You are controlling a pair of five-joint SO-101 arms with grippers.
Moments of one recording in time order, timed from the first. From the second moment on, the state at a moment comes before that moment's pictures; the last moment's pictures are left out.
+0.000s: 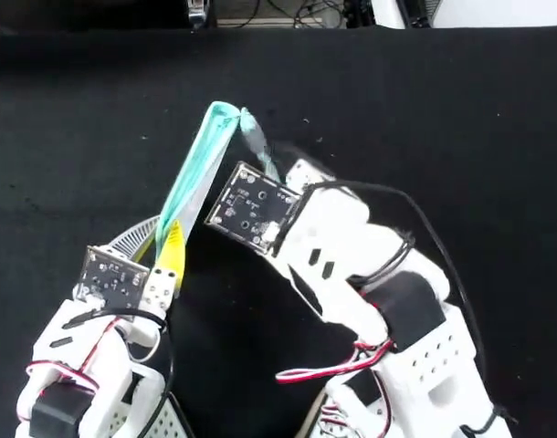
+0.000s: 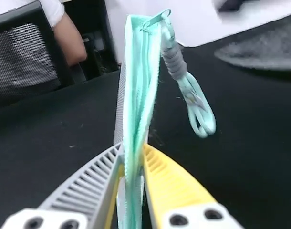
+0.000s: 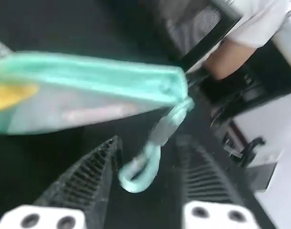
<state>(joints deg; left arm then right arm) 11.7 -103.1 65.0 63.3 -8.6 -30.9 -52.9 28.1 64.9 35.0</state>
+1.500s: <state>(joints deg) 20.2 -12.2 23.6 40.9 -11.0 -2.5 -103.4 96.5 58.0 19.4</state>
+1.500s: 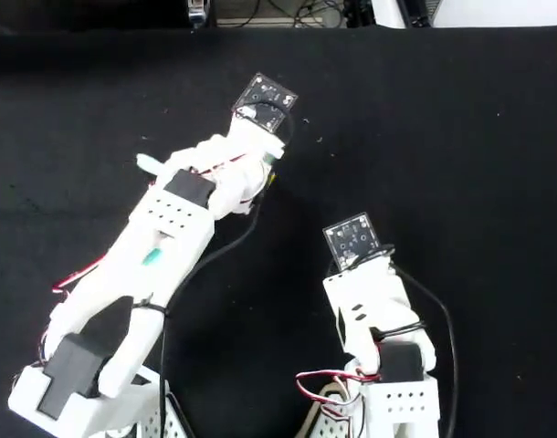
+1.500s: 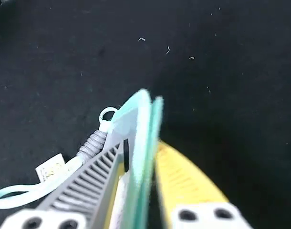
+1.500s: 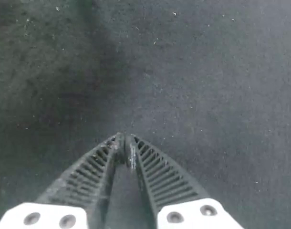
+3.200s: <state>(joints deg) -20.7 -103.1 92.2 71.8 -10.0 -4.3 -103.4 96.5 73.9 17.1</state>
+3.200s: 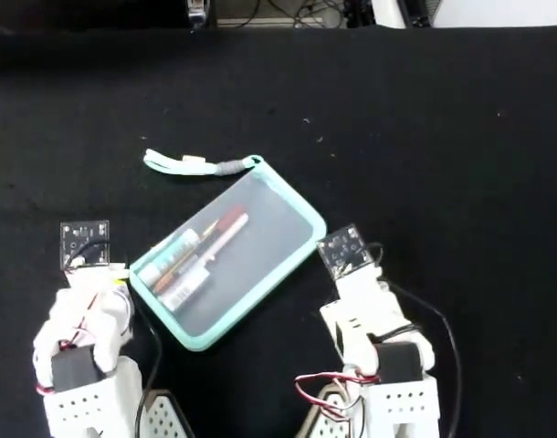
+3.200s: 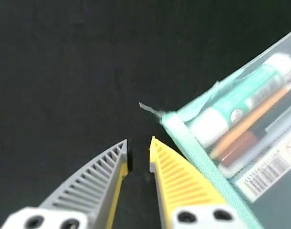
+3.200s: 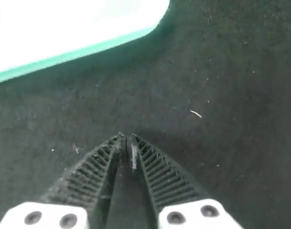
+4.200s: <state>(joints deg) -18.5 -104.0 96.3 71.6 3.3 -4.3 -103.4 96.5 73.9 -0.9</state>
